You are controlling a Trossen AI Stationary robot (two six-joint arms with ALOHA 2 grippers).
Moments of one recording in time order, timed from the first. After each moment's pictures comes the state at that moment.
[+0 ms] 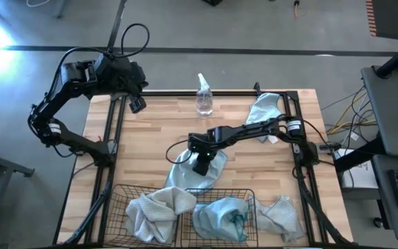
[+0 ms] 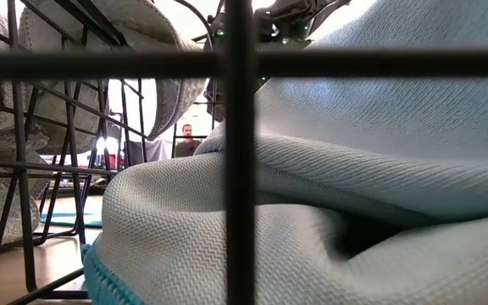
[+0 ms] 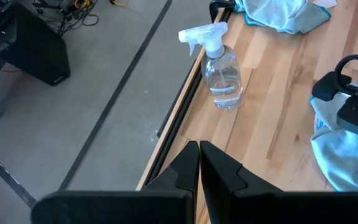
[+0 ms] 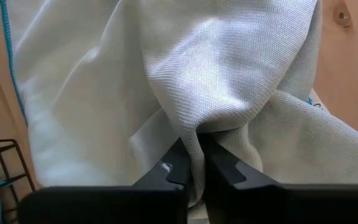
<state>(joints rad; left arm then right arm) 0.38 1.34 1.95 -1.38 -0.30 0.18 -0.04 2.11 1.59 -0.67 -0.19 0.40</state>
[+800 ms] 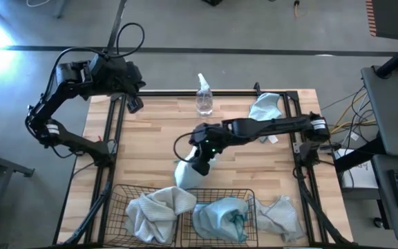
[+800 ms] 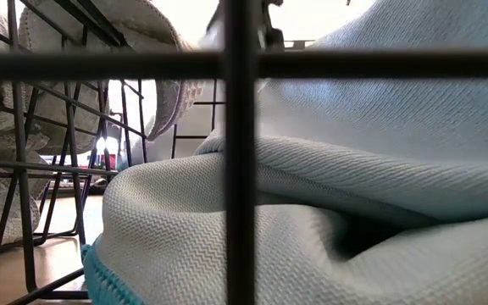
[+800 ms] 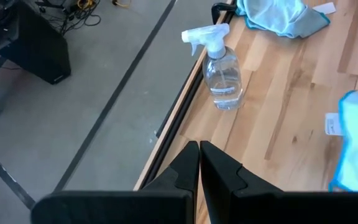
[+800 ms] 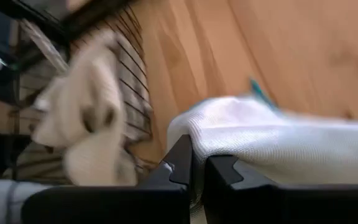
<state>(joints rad) 0.38 1.31 1.95 -1.39 -0.30 0.16 0.05 1.85 1.74 -0.68 -0.18 0.50</state>
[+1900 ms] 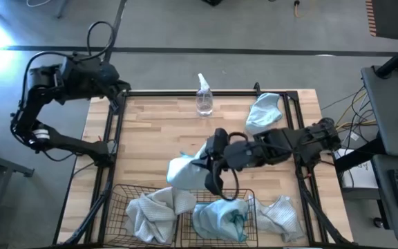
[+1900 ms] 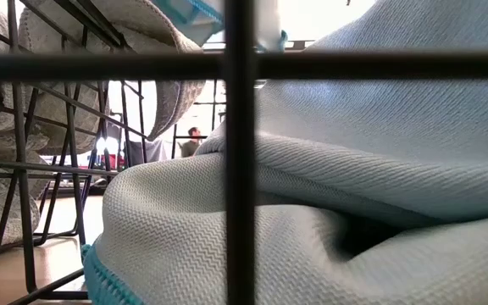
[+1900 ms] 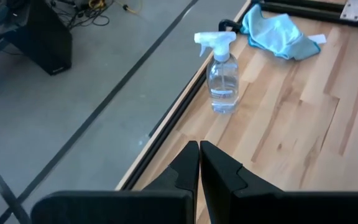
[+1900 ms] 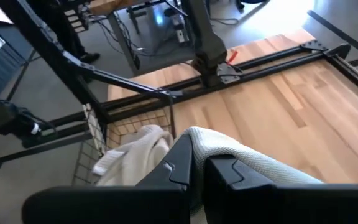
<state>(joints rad) 0.38 1.17 1.95 -1.46 -0.30 0.02 0.35 1.81 2.14 -0.83 0.33 0.46</state>
